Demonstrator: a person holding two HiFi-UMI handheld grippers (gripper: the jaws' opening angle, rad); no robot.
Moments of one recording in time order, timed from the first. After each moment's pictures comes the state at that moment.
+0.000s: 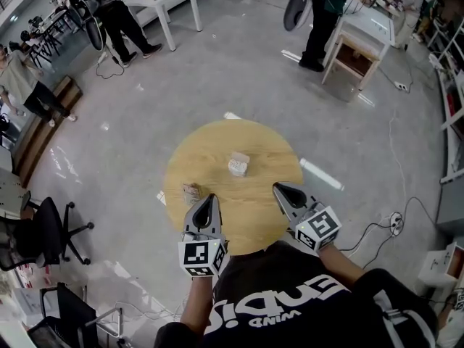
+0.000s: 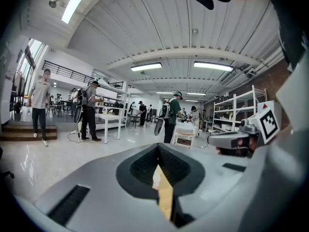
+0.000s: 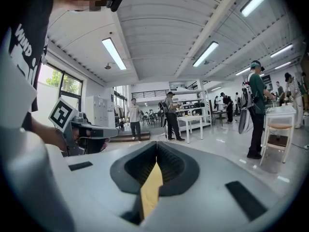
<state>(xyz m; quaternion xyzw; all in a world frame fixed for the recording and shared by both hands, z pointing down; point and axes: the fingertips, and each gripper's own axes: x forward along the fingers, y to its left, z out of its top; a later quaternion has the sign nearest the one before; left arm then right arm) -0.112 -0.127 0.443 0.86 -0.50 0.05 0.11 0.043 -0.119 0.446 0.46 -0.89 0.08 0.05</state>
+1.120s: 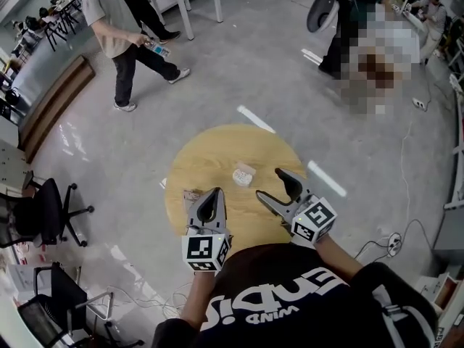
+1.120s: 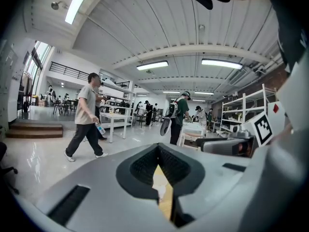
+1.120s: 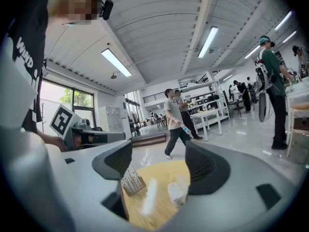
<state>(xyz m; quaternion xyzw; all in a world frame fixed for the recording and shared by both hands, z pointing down) -0.087 -0.189 0.446 0.84 -0.53 0.05 0.12 0.033 -0.203 0.456 0.37 -0.92 0.13 0.01</state>
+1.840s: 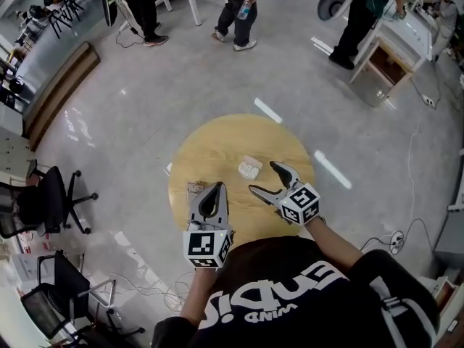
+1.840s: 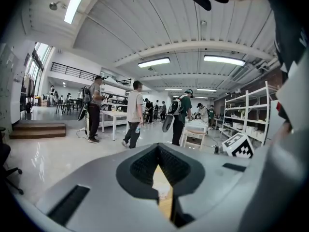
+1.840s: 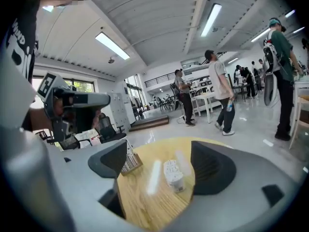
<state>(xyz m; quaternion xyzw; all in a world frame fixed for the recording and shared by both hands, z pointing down) -0.095 -0.202 0.452 0.83 -0.54 0.07 0.12 0.002 -0.236 0.559 0.32 -0.92 0.18 0.11</state>
